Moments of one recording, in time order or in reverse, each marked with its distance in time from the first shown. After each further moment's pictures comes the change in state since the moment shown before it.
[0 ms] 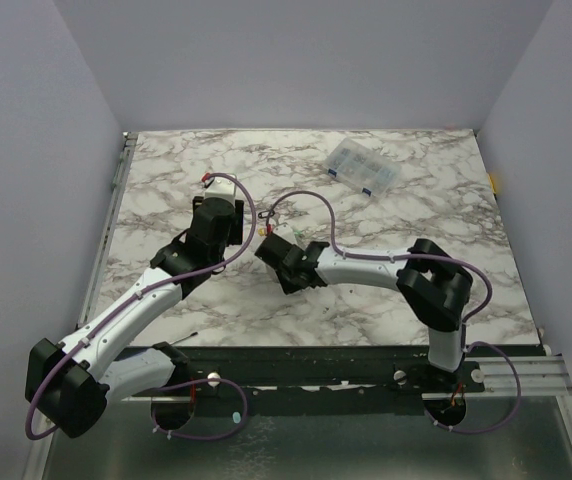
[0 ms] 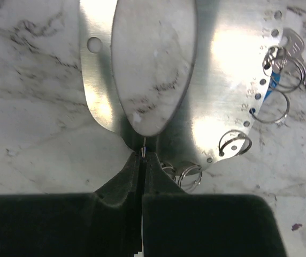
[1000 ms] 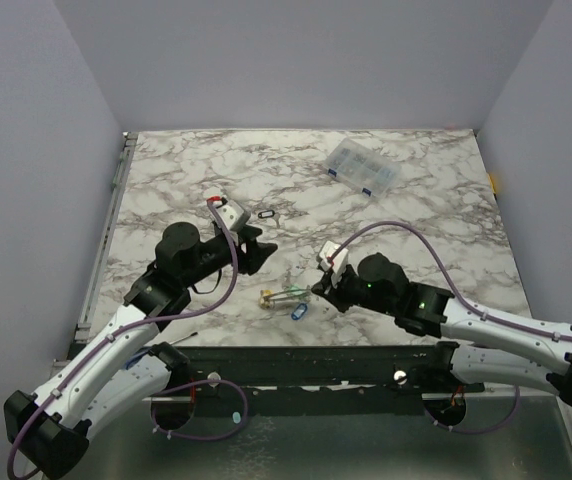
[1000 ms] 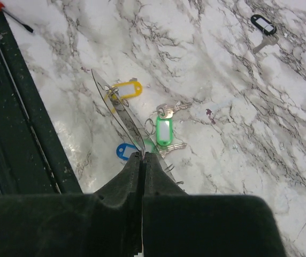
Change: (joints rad) left arm 0.001 -0.285 -0.149 0.217 0.768 0.118; right arm 0.002 -0.927 -0.673 0.441 -0.300 -0.580
